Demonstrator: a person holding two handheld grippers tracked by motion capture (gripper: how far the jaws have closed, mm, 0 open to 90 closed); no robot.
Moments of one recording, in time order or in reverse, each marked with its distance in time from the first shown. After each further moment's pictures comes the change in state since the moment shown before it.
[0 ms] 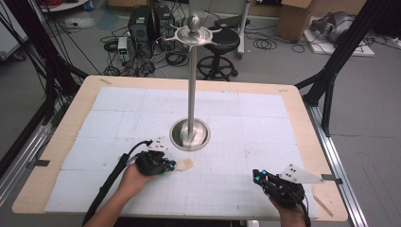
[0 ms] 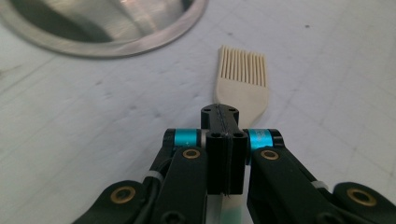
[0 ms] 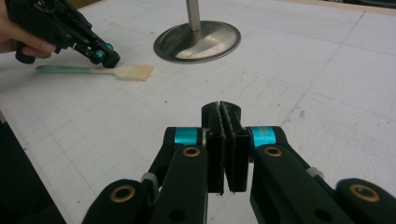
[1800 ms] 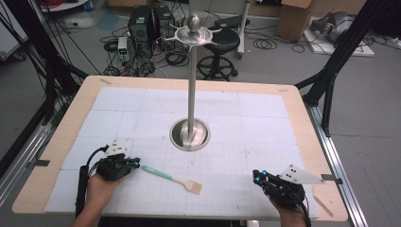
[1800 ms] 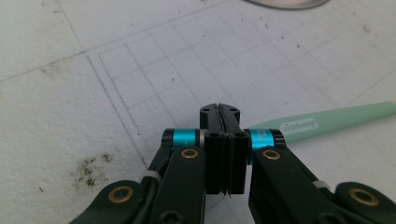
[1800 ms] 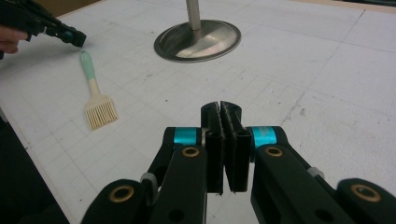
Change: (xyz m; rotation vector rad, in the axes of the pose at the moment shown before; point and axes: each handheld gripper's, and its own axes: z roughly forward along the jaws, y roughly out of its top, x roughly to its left) left arm 0.037 -0.066 -0.072 -0.073 0.296 -0.189; right arm 0.001 -0.001 -0.002 0.004 -0.001 0.006
